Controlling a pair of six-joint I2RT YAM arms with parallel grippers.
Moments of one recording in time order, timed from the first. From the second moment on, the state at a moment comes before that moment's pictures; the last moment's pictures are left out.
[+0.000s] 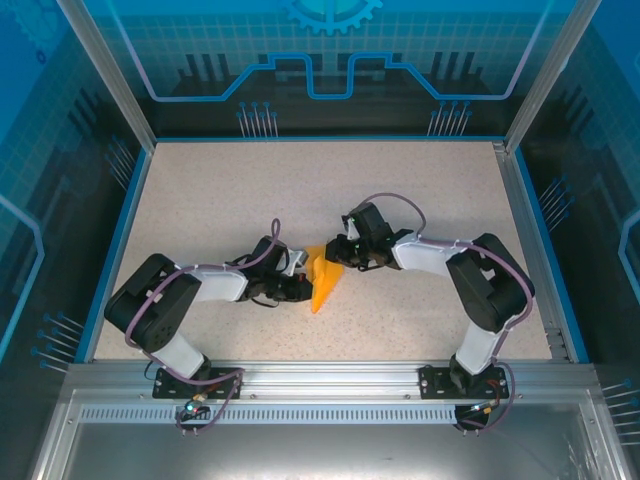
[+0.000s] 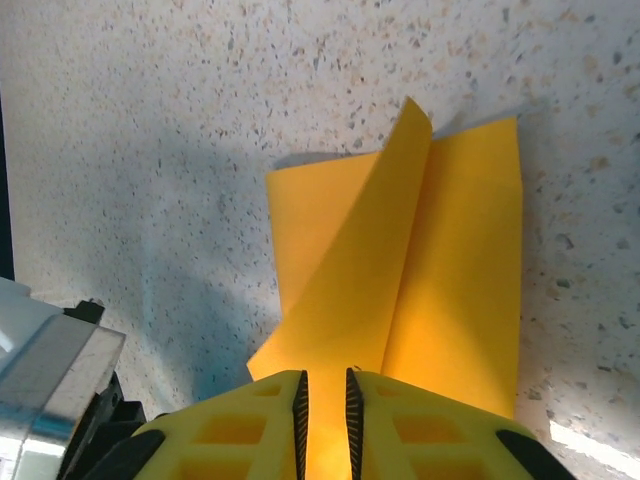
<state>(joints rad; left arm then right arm) -0.52 1.61 0.57 0.07 0.56 -0.54 0.60 1.77 0.95 -0.07 -0.38 0.77</state>
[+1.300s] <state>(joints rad) -0.53 1.61 0.57 0.06 0.55 -0.53 0.62 1.97 1.08 -0.07 -0.48 0.68</state>
